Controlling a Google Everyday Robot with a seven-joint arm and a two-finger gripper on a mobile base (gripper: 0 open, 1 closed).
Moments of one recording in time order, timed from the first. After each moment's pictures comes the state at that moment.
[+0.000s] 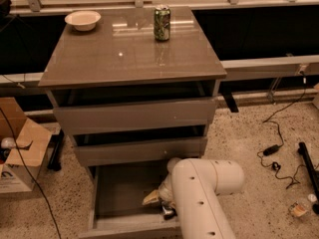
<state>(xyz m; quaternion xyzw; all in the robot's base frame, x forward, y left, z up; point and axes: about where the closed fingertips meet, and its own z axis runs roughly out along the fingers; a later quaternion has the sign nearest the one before) 0.543 -0.010 0.123 -0.05 -0.95 -0.21 0.21</state>
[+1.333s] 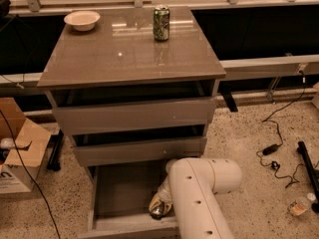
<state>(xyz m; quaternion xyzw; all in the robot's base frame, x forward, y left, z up) 0.536 -0.010 0.118 -0.06 -0.95 -0.20 0.22</state>
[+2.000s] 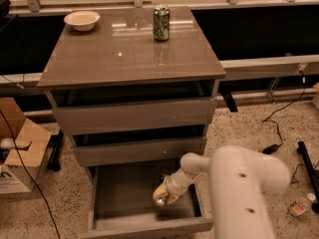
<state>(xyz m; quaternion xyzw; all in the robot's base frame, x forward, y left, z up) 0.551 -0.029 0.216 -0.03 -0.95 -0.28 0.11</state>
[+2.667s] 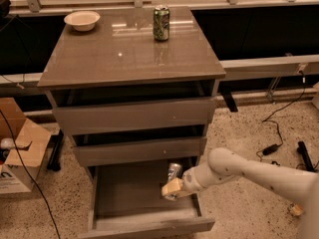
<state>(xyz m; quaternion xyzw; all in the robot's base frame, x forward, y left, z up) 0.504 -0.062 0.404 0.07 -0.93 -0.36 -0.01</state>
